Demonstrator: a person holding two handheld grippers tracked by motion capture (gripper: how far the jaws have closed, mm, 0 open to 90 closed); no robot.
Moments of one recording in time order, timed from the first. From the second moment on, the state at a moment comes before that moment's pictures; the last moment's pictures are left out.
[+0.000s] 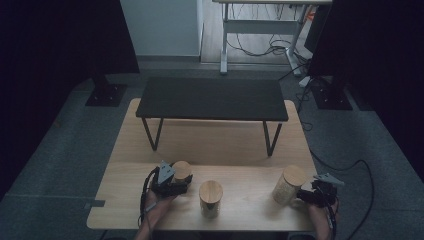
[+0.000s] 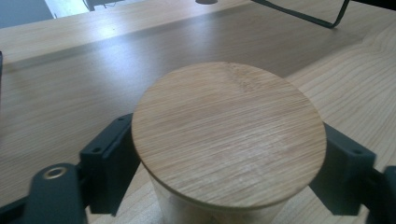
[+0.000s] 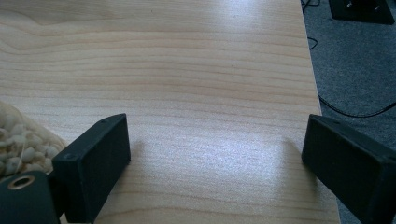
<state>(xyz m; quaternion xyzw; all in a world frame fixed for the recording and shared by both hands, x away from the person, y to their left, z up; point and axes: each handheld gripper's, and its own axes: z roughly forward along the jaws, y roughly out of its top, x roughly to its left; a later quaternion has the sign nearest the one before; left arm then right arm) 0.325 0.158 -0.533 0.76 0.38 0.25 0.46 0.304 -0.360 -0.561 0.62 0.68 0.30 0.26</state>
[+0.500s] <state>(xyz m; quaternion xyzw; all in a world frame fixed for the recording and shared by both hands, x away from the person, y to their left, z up) 0.324 0.158 -0.533 0.76 0.37 0.26 0.46 0.304 -0.360 -0.561 0.62 0.68 0.30 0.26</state>
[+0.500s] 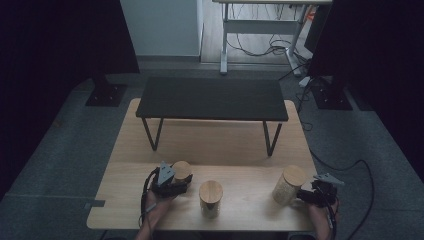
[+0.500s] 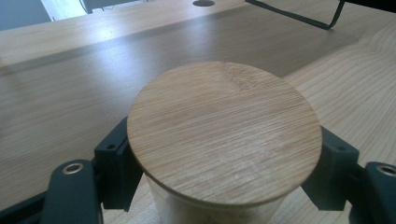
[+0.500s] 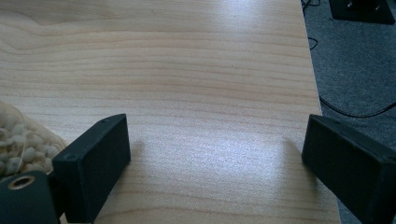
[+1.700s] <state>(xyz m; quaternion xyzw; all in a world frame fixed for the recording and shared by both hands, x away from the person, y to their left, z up) 0.327 0.170 -0.505 0.75 0.38 0.25 0.48 0.300 -0.358 -0.560 0.61 0.69 0.31 0.26</state>
